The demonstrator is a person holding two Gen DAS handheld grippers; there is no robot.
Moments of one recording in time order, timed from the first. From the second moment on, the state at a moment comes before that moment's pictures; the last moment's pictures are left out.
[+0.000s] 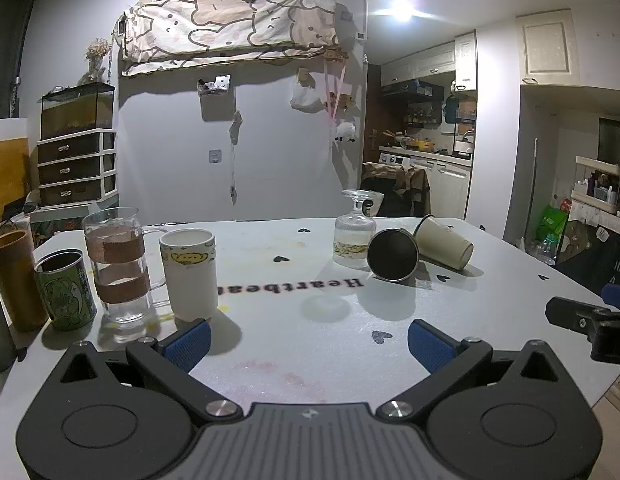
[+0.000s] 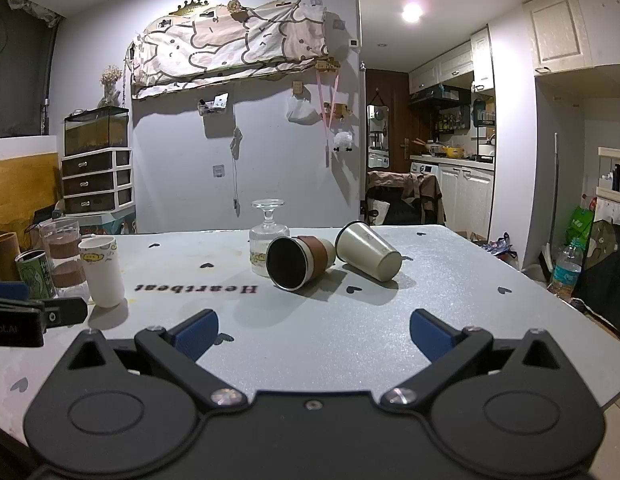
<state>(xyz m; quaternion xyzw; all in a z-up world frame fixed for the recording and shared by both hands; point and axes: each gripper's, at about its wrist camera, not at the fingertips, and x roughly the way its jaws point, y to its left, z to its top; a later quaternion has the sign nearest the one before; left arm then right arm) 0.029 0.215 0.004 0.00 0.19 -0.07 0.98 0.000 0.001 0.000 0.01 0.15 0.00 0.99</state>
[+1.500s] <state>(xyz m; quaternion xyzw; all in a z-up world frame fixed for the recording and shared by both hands) 0.025 0.222 0.006 0.00 0.19 -0.07 0.98 0.000 0.003 -0.005 0.01 0.15 0.00 0.99</state>
